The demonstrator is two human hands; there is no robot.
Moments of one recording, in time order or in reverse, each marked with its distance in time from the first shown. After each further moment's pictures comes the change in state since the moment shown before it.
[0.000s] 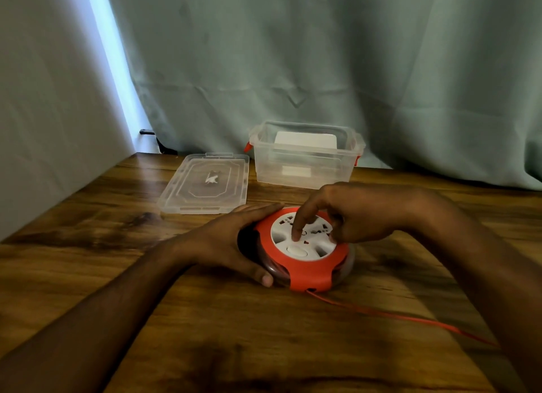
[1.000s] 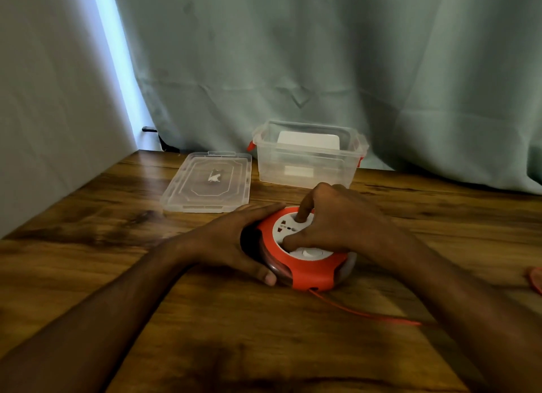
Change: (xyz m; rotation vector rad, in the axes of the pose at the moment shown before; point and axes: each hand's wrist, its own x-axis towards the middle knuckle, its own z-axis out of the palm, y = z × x) left_hand -0.001 -0.004 0.000 0.006 0.004 -0.001; right_hand 0.030 -0.018 0.037 -0.082 0.460 0.352
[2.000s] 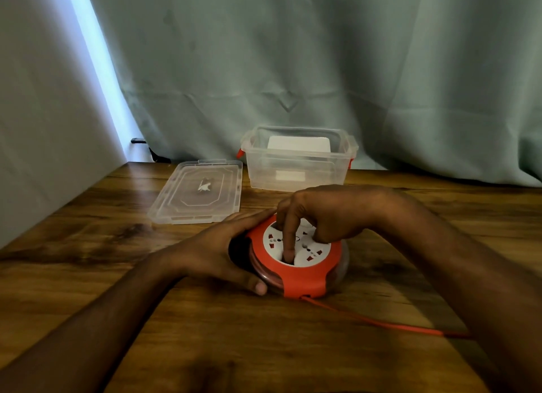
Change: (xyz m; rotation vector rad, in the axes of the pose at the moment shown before) left_hand 0.002 0.001 0.000 -0.014 0.016 0.051; right_hand 0.019 0.011 -0.037 0.046 -0.553 -0.442
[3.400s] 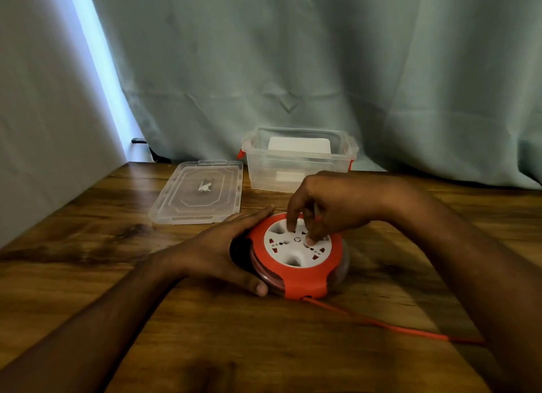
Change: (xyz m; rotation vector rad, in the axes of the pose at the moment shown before) left_hand 0.001 0.001 0.000 0.042 -0.014 -0.052; right_hand -0.009 0.003 -0.011 -0.088 0.146 0.074
